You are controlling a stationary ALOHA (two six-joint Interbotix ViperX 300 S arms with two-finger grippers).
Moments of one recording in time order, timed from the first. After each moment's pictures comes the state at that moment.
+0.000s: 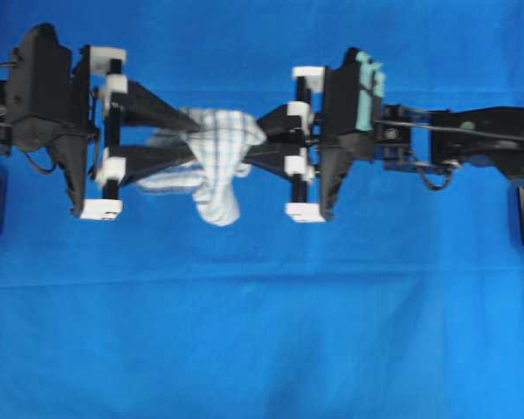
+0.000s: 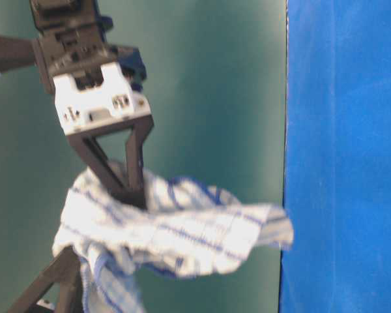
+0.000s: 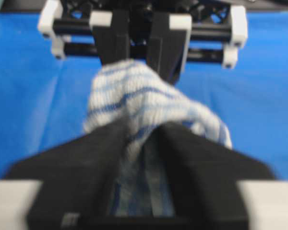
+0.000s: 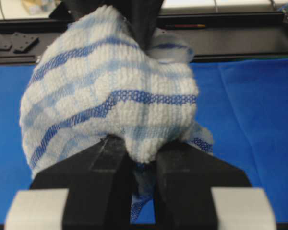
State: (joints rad) left arm 0.05 -0.52 0.78 -0.02 -0.08 0.06; right arm -0.07 -0.13 0.63 0.00 -0.36 0.02
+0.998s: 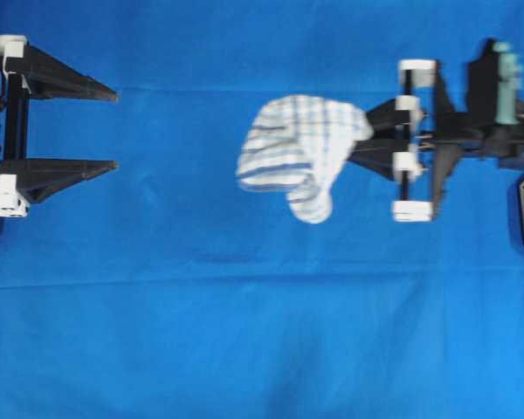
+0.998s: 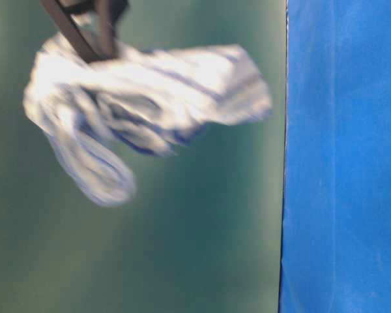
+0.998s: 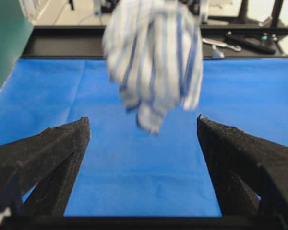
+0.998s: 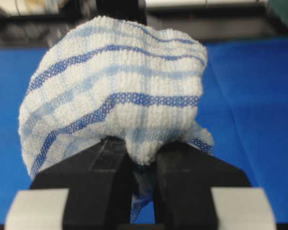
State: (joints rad) left arm 0.04 -0.83 0.95 -0.02 -0.10 0.06; right arm -0.08 -0.42 0.85 0.01 -0.24 0.02
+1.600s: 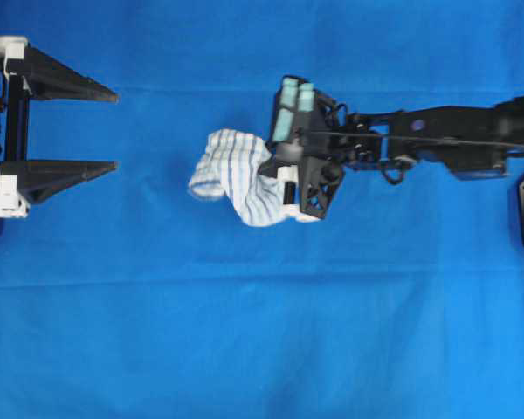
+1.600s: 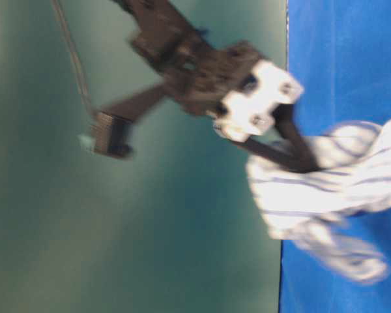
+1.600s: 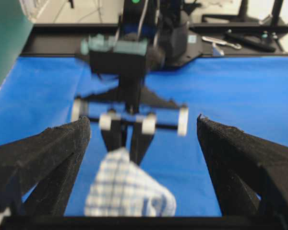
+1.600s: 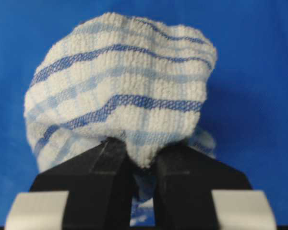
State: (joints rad) left arm 0.04 -0.83 0.96 -0.02 -0.10 0.06; right arm -0.12 0.10 0.56 0.01 0.06 0.02
